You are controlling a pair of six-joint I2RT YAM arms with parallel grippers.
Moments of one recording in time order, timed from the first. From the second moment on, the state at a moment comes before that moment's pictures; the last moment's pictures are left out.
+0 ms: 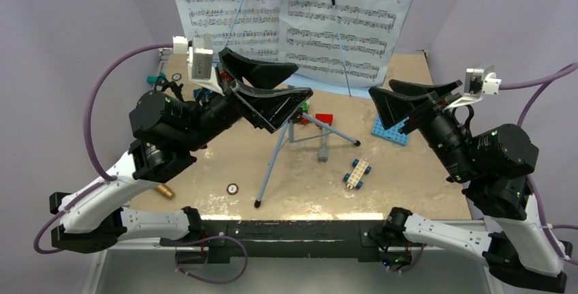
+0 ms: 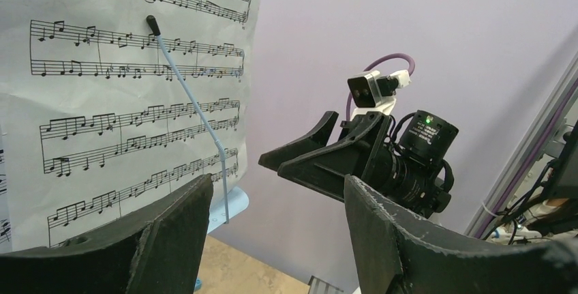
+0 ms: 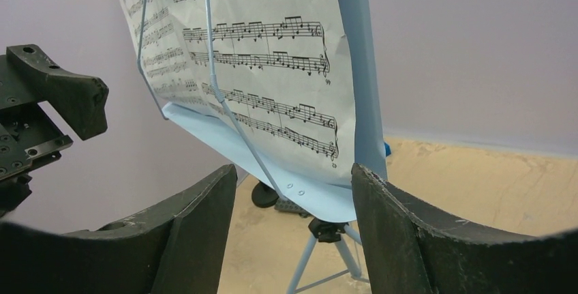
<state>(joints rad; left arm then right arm) -1.14 1.09 1.55 0.02 -0.03 -0.34 0.98 0.75 1.44 -0.41 0.44 0.27</state>
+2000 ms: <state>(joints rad) -1.14 1.22 1.64 0.02 -0.02 -0.35 0.97 0.82 1.48 -0.44 0.42 0.22</state>
